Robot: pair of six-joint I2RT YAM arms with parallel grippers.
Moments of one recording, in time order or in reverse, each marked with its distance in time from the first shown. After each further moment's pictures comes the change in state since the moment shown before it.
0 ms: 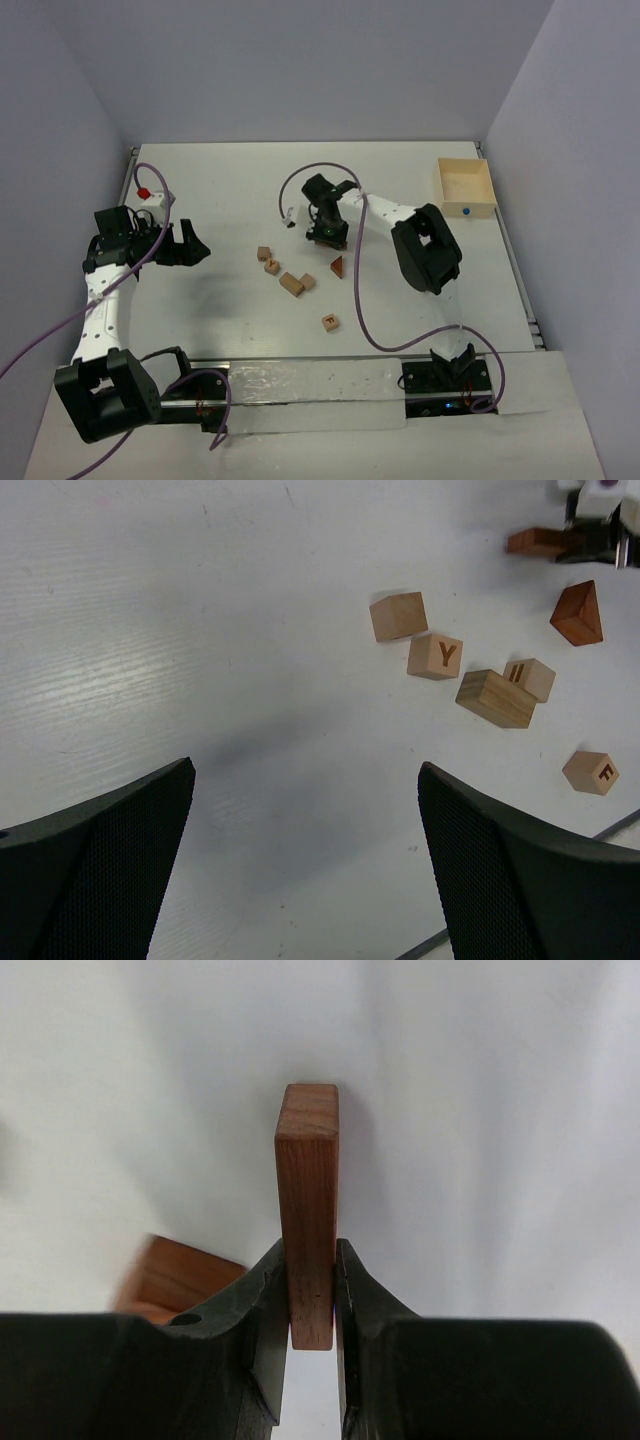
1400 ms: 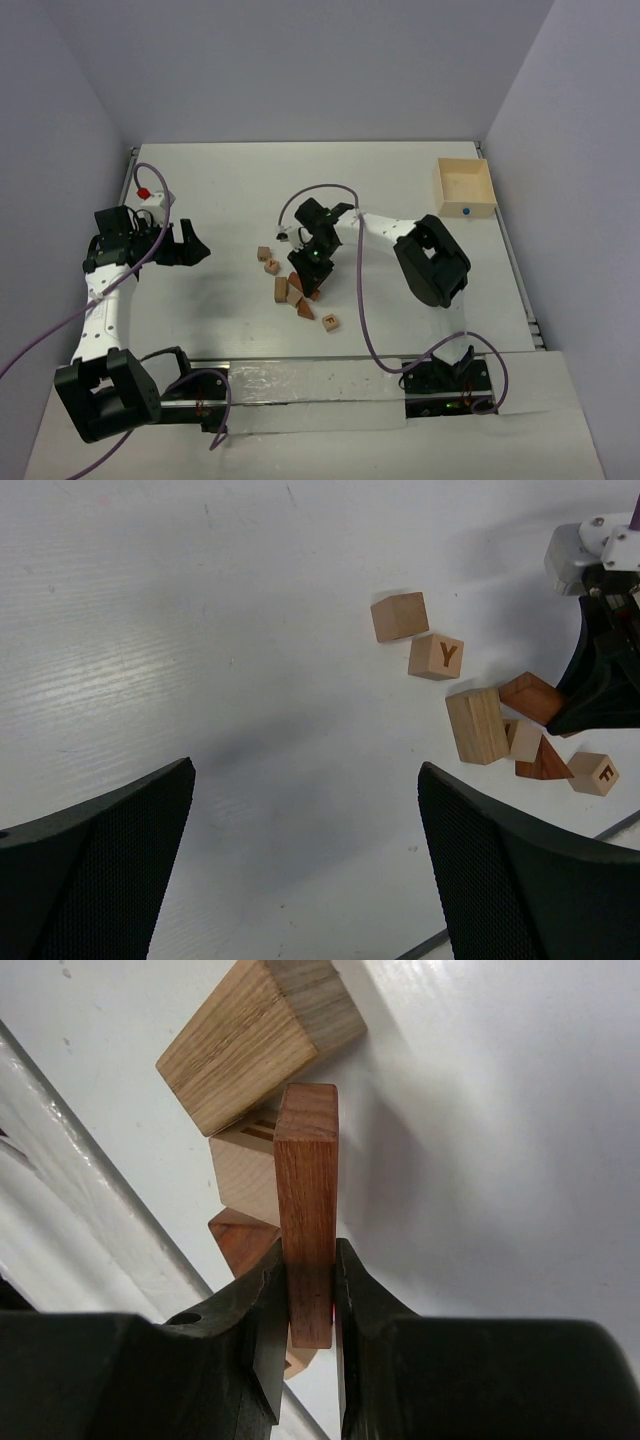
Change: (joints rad) left arm 0.000 0.002 0.000 0.000 -0.003 -0.003; right arm 0.093 -0.119 -0.216 0.083 -0.500 0.657
